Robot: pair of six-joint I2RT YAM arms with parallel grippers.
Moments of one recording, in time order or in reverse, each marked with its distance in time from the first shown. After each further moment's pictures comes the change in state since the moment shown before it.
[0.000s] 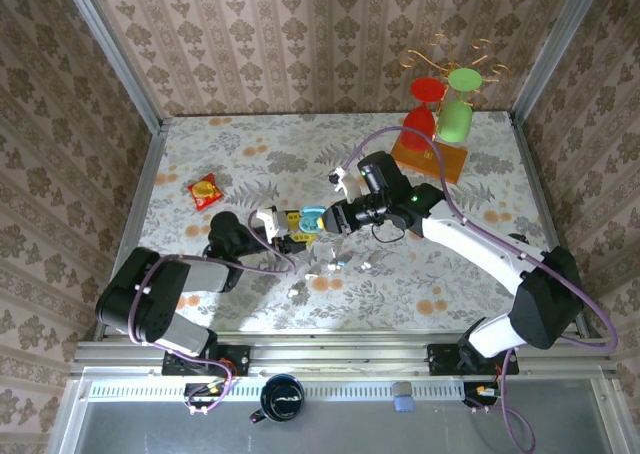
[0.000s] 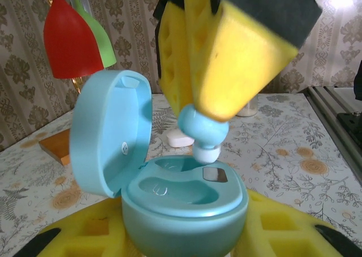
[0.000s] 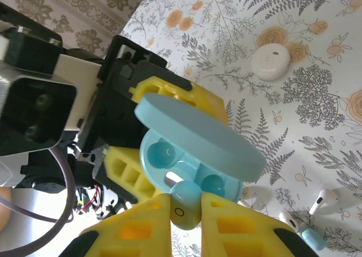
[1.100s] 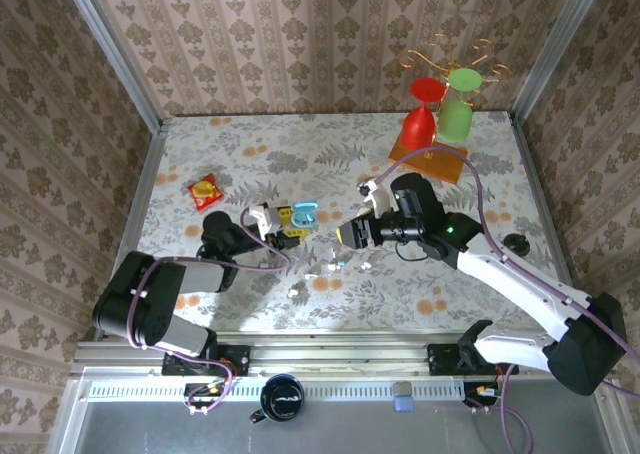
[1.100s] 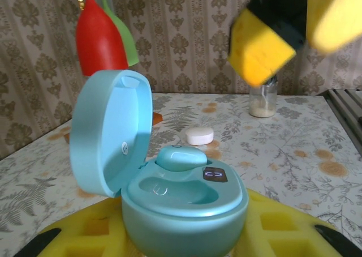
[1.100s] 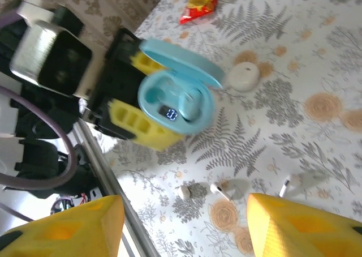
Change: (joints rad) left arm 0.069 -0.028 -0.013 0.002 -0.008 -0.018; right arm -0.030 -0.295 -0.281 0.101 0.124 0.059
